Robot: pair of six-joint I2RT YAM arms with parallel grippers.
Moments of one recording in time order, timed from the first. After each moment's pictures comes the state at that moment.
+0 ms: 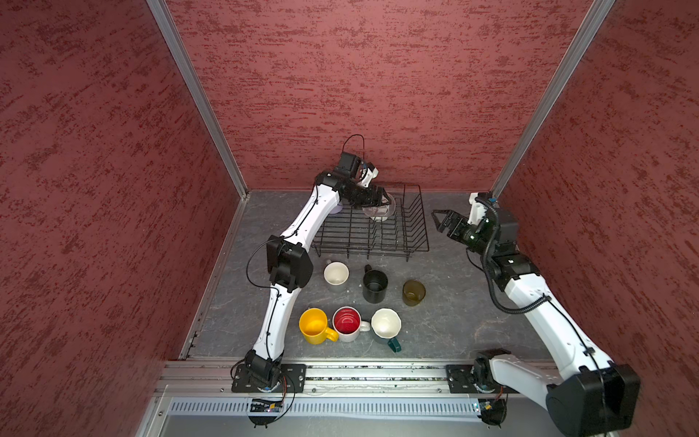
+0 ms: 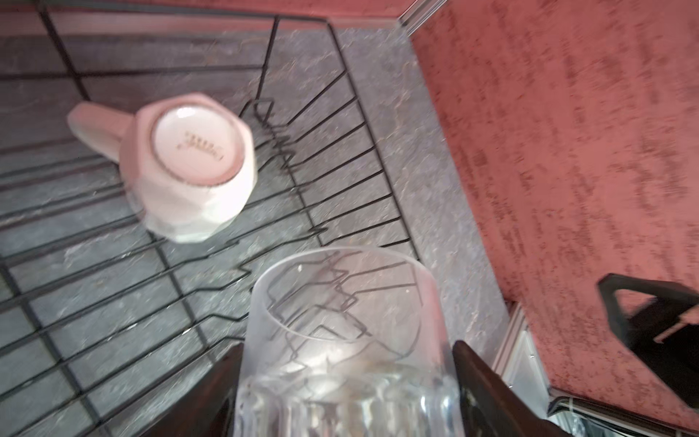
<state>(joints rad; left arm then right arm) -0.43 2.34 2.48 -1.04 0.56 -0.27 0.14 1.11 0.96 -0.17 -0.27 0.61</state>
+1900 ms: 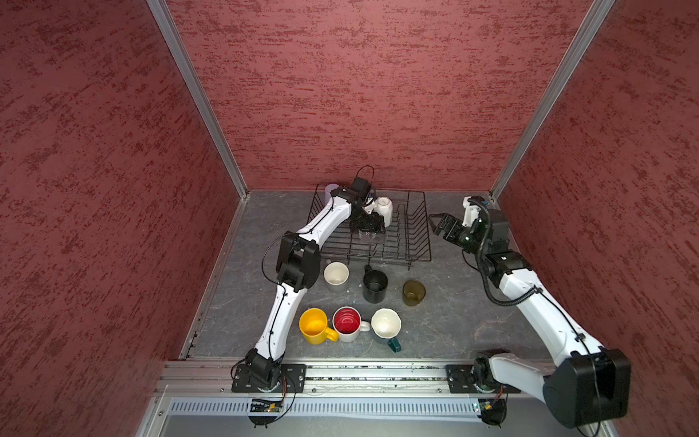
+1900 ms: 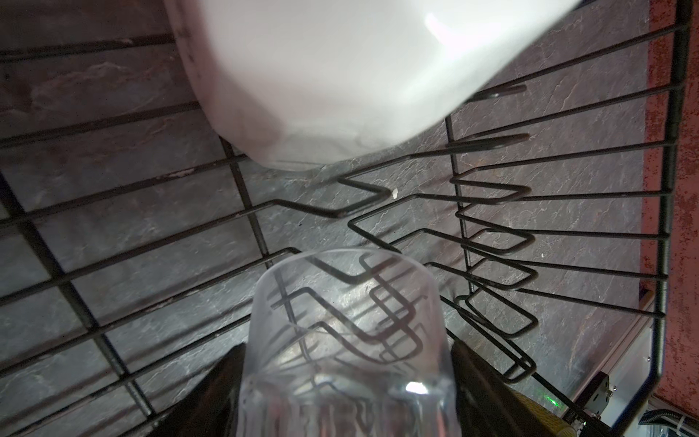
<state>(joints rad) -0.48 2.41 2.29 -1.07 0.38 -0.22 0.14 1.17 0.93 -0.16 -0.30 0.61</state>
